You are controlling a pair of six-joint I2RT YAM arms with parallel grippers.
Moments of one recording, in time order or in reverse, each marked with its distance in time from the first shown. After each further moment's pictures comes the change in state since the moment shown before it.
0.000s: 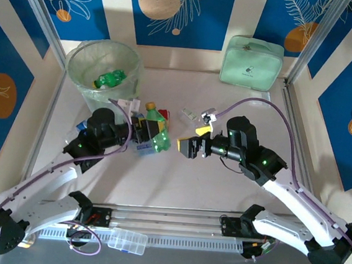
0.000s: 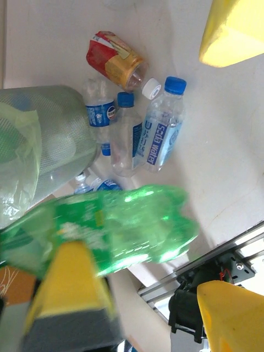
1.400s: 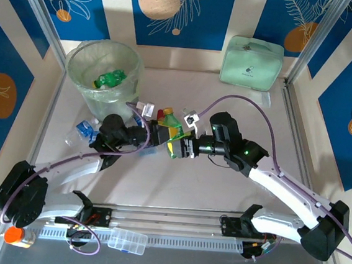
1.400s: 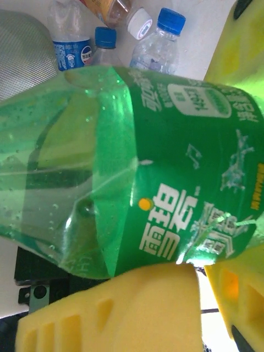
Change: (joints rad) left arm -0.074 0.267 -0.315 0.910 0.406 -0.283; right arm 0.032 0.177 -0.003 0.103 -0.192 0.011
